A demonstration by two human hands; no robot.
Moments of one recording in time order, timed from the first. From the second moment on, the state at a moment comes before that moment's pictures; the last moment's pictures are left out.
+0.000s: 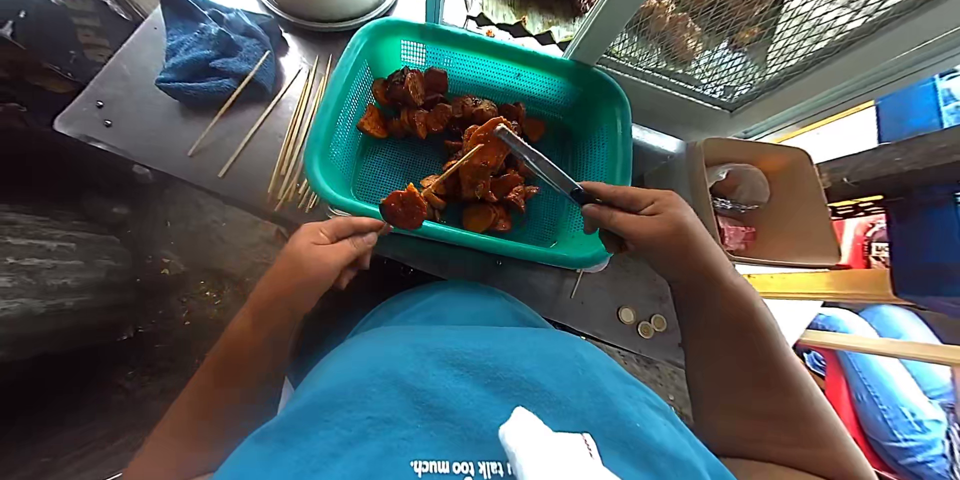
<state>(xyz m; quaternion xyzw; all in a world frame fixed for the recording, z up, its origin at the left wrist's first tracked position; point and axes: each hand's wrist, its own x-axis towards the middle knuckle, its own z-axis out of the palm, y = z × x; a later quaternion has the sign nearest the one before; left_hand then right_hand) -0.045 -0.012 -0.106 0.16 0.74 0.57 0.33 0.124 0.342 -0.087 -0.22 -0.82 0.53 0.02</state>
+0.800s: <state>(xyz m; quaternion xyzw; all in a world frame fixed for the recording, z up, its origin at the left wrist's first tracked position) -0.035 0.003 -0.120 0.10 0.68 0.62 0.39 0.119 0.335 -0.096 -0.22 -0.83 0.51 0.03</state>
